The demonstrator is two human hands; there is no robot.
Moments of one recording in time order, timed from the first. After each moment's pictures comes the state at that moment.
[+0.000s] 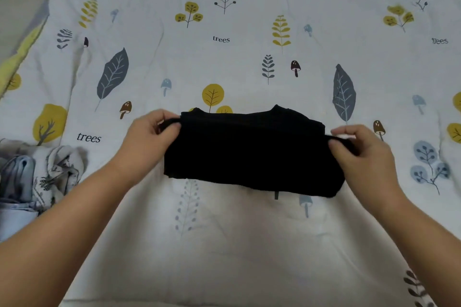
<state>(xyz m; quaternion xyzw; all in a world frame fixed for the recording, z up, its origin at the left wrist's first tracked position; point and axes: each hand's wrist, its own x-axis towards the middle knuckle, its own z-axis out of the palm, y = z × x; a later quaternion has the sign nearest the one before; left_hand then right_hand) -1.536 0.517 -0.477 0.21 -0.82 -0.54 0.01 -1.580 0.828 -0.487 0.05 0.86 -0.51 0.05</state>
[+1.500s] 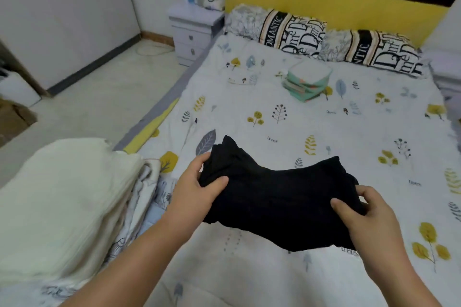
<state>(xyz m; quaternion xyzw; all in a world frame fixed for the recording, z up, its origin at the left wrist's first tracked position) -1.414 0.521 -0.249 0.29 -0.65 -0.69 0.12 -1.507 0.761 -0.240 0.01 0.83 -0.55 0.11</state>
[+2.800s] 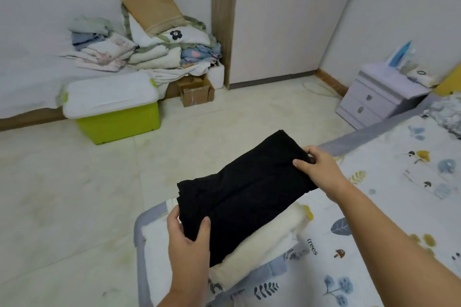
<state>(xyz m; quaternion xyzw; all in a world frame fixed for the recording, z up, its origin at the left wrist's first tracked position) -1.220 0.390 -0.260 0.63 -0.33 -0.49 0.51 -1.473 0.314 -0.210 -0.44 0.73 -0.37 0.37</state>
